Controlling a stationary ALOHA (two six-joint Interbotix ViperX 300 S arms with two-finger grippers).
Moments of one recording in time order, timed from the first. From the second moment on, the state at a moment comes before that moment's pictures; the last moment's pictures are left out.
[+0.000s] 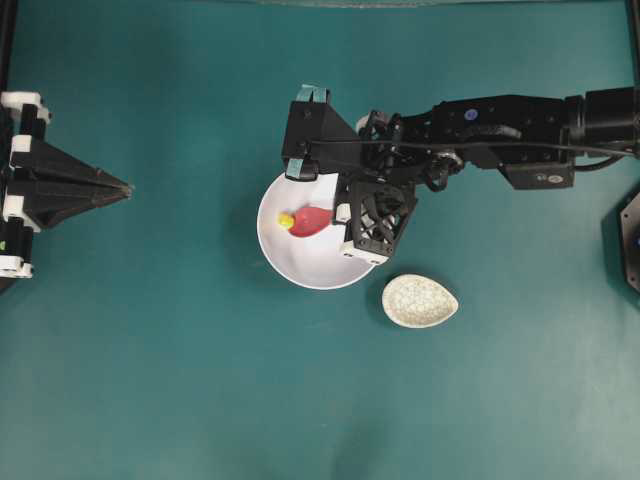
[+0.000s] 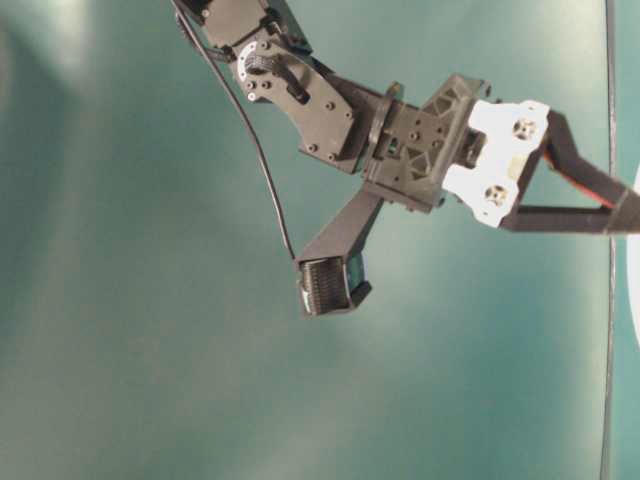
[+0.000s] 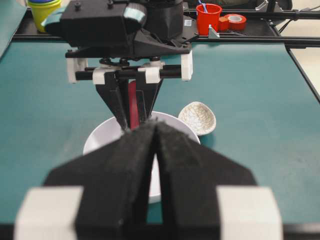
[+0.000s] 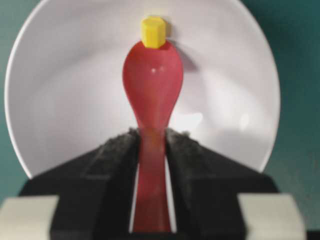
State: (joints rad) left arm 0.00 -0.96 1.18 0.01 -0.14 0.00; right arm -0.13 0.13 0.33 0.21 0.61 -0.08
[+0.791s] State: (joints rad) left arm 0.00 -0.96 1.18 0.01 -0.14 0.00; right arm -0.13 0.13 0.32 0.20 0.55 -0.08
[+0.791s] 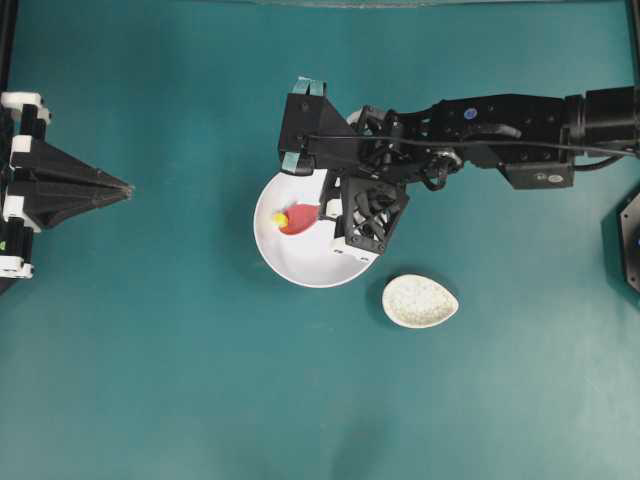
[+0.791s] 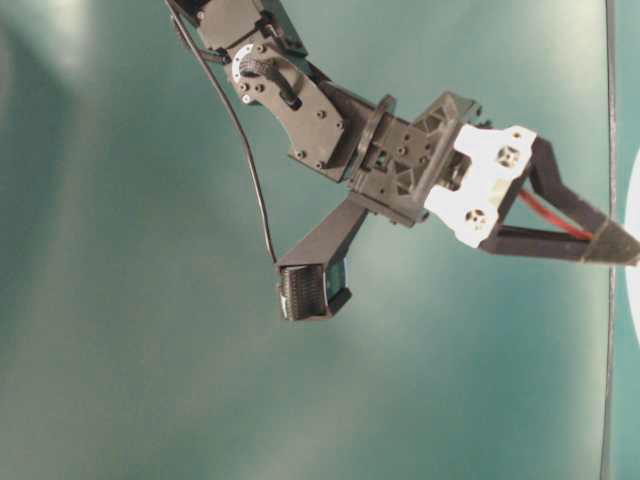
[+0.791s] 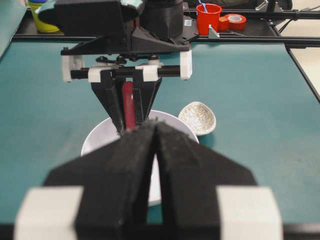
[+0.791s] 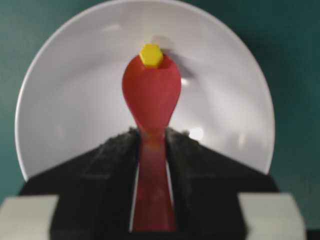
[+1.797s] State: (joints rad) left arm 0.00 -0.96 1.18 0.01 -0.14 -0.01; right arm -0.13 0.04 0.45 0.20 0.36 -0.07
